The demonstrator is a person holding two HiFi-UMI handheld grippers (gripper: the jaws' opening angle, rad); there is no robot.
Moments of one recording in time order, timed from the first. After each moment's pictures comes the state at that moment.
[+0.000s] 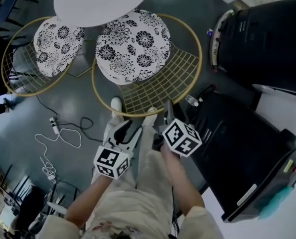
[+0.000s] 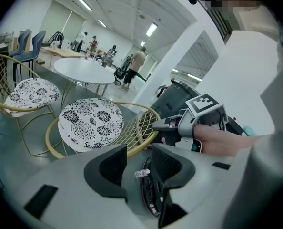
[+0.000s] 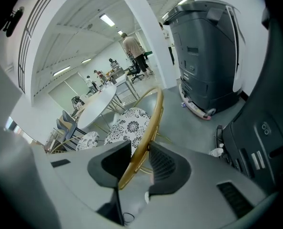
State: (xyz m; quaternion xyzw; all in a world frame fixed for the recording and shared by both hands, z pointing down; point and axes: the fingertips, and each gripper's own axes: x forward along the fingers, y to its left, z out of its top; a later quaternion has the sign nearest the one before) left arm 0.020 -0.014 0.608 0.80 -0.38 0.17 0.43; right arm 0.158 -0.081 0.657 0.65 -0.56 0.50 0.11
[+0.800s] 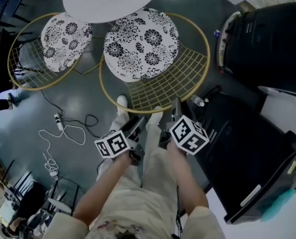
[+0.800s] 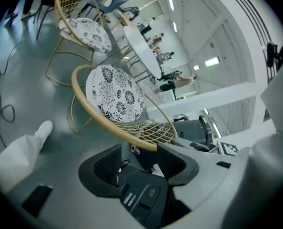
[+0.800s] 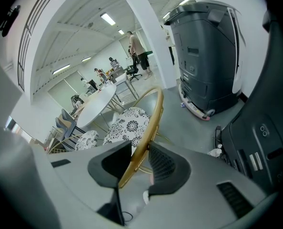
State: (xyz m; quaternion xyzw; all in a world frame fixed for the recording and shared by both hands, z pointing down) left arm 0.005 -0.007 0.667 0.59 -0.42 0.00 0.69; right arm 0.159 -0.080 0.656 0.65 -0.56 0.50 0.12
